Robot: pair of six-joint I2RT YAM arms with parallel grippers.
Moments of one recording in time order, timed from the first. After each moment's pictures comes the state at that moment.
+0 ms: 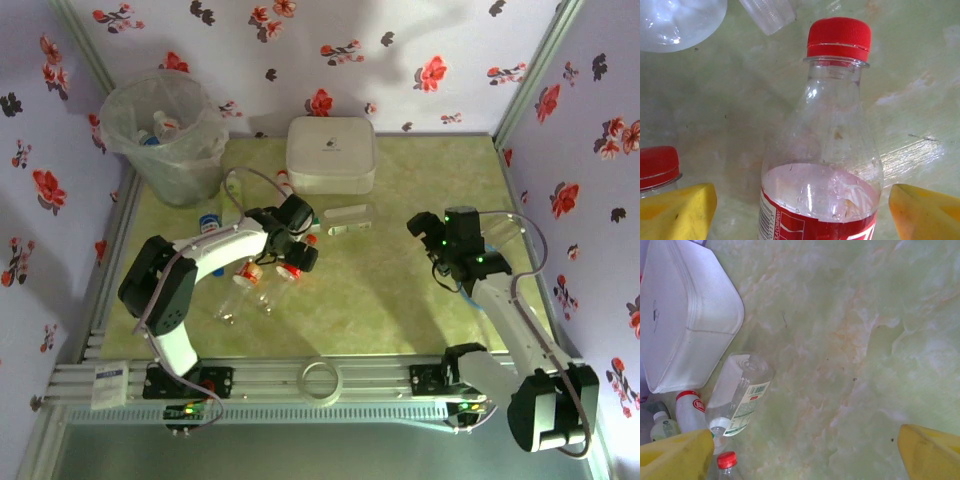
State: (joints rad) left arm -0.74 1.75 1.20 -0.68 -0.09 -0.25; right arm 0.18 1.00 0.71 -0.49 -0.08 1.03
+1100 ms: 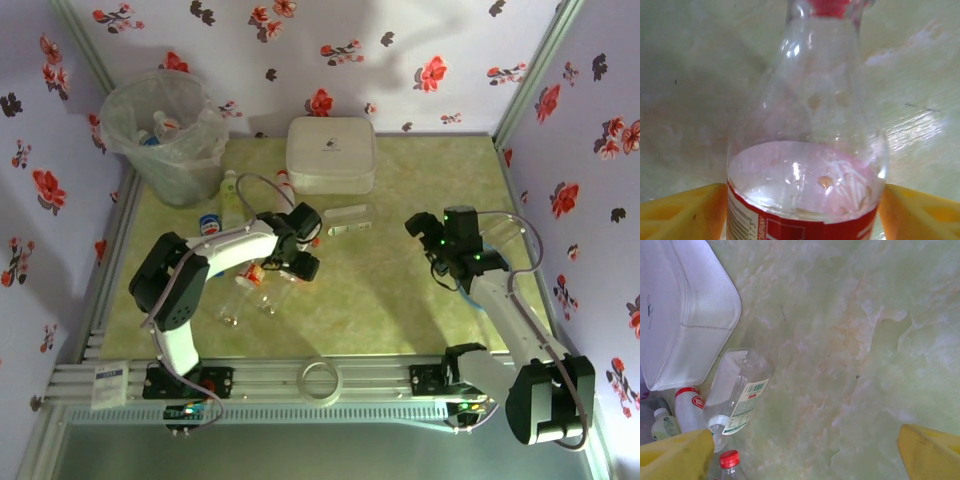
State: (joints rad) left arm -0.78 1.80 1.23 -0.76 -0.06 -0.29; right arm 0.16 1.04 0.70 -0.46 -0.11 1.03
